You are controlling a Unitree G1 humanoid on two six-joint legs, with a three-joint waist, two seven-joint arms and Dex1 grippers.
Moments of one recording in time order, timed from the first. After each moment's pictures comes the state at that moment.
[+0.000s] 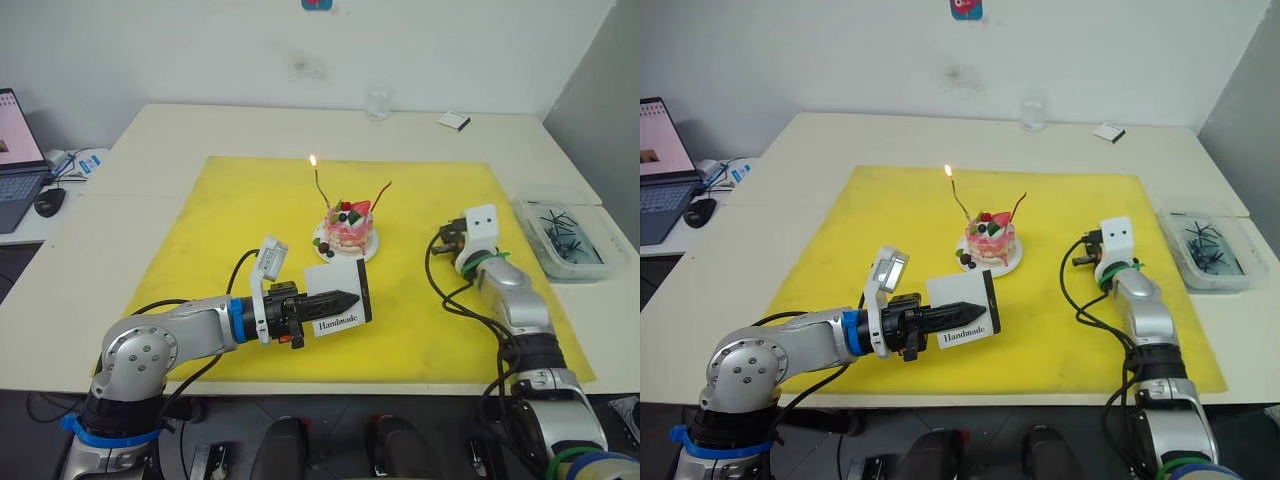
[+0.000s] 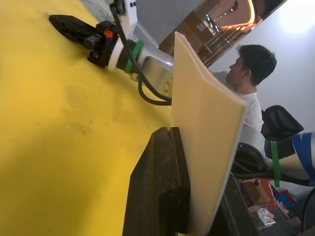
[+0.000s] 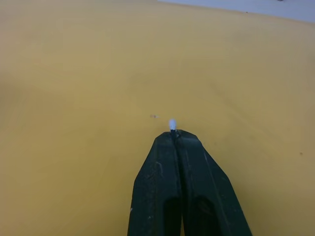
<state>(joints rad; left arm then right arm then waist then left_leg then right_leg) -0.29 0.55 0.08 -0.41 -1.33 1.13 -0.46 -0.50 -0.36 -0.10 0.31 0.15 0.34 0.36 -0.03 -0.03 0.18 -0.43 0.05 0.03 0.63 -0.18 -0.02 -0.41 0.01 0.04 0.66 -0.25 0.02</state>
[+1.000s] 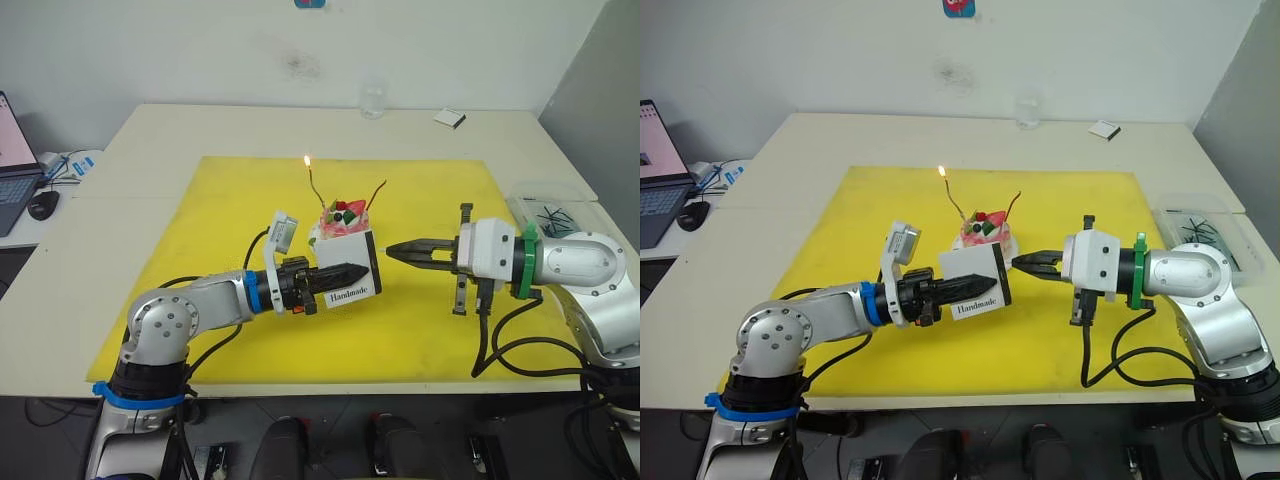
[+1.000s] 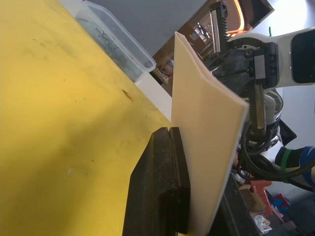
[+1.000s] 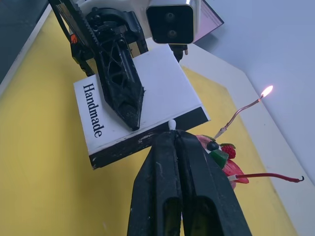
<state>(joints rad) -0.45 0.46 0.05 -0.25 -1.27 1.13 -0.49 -0.45 -0.75 0.08 -0.41 0.30 0.16 1.05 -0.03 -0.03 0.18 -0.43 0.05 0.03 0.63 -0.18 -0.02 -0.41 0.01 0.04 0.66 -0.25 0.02</state>
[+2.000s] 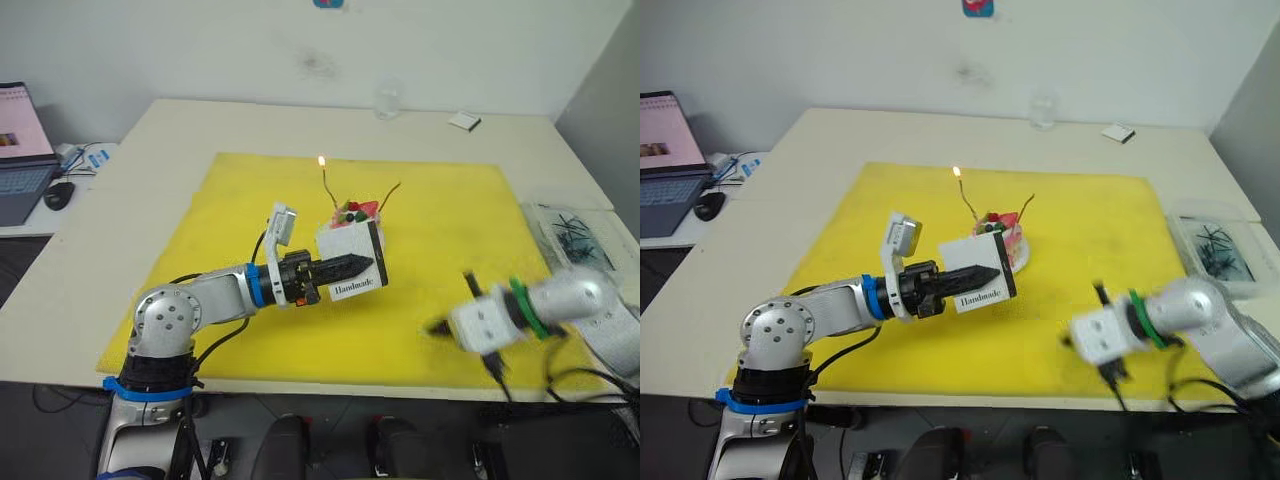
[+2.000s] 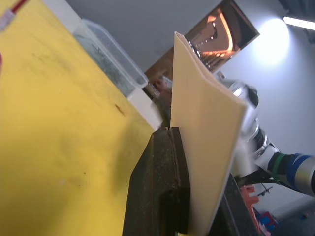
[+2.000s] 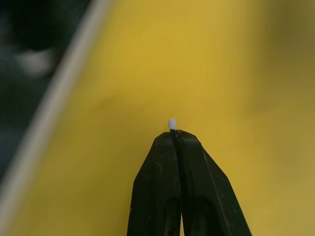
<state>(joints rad) -0.46 0.44 0.11 -0.22 -1.34 1.16 -0.46 -0.26 -1.13 0.28 -0.33 0.05 0.02 1.32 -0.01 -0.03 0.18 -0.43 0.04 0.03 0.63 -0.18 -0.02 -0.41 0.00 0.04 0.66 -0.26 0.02</state>
